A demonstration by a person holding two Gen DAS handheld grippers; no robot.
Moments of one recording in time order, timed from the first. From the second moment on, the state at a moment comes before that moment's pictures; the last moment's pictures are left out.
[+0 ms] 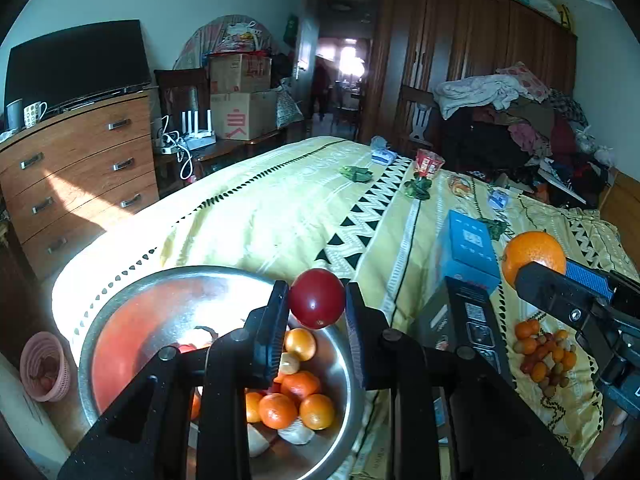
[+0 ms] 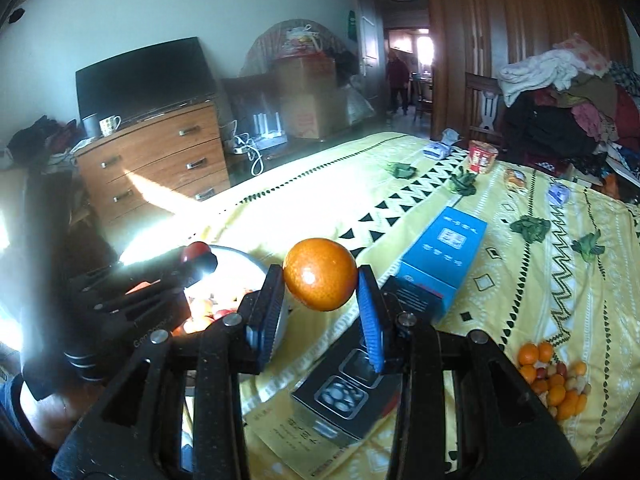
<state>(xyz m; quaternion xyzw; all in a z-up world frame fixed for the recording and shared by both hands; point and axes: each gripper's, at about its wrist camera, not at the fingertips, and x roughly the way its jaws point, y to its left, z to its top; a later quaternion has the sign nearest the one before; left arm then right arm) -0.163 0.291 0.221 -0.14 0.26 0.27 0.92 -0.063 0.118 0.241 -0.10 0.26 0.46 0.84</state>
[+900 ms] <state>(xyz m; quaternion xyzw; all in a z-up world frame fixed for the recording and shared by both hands) -0.195 0.377 0.152 -0.18 0.33 0.34 0.86 -0.089 0.233 0.180 -0.14 0.37 0.52 0.76</state>
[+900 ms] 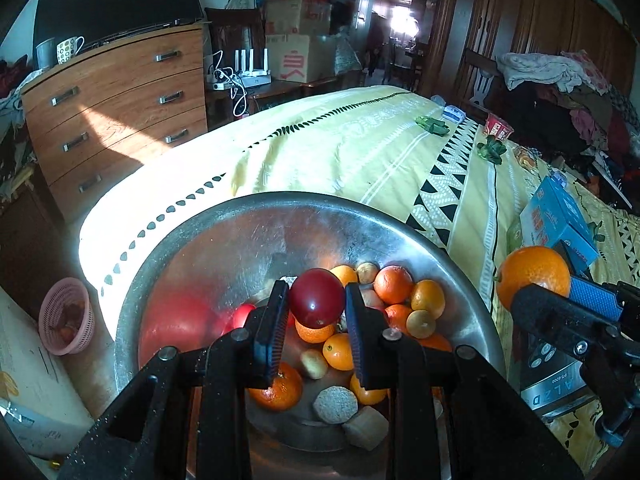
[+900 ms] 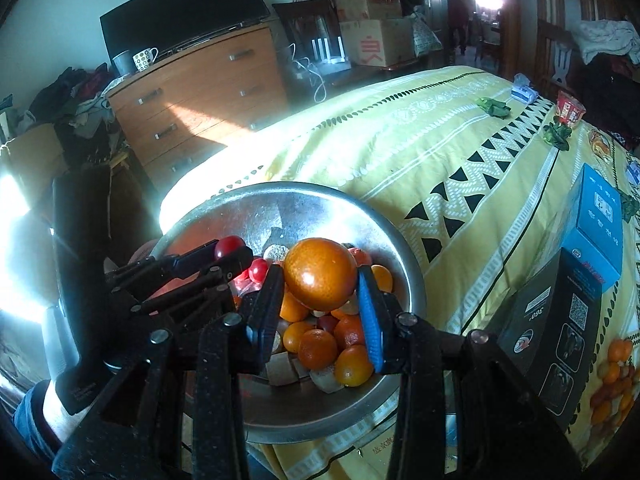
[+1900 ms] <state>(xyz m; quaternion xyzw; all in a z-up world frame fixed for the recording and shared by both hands) -0.193 0.378 0.145 -0.17 0.35 0.35 0.85 -0.086 0.241 0.160 -0.15 0.40 0.50 0.75</state>
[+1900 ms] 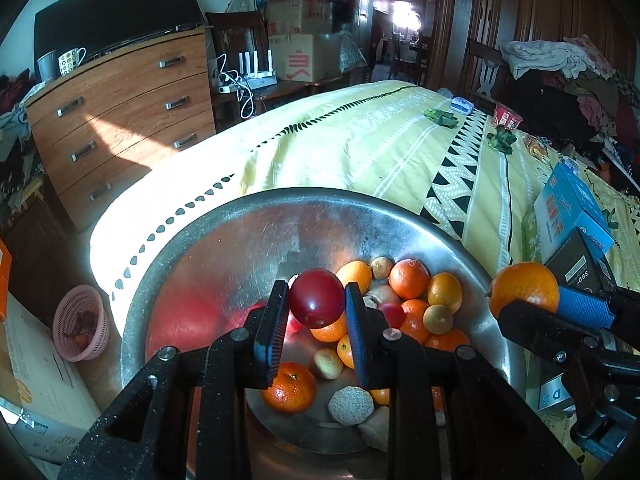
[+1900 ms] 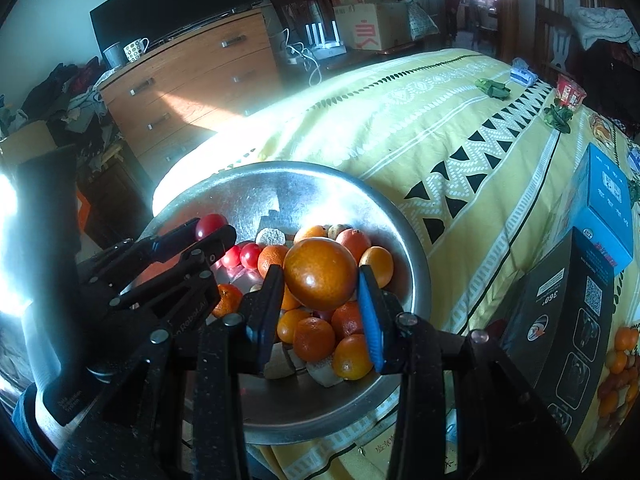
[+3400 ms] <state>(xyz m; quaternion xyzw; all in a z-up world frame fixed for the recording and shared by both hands) 0.013 0.013 -0.006 -0.05 0.46 0.08 0.88 0.036 -0.211 -0.003 -0.04 0.47 0.13 0.87</state>
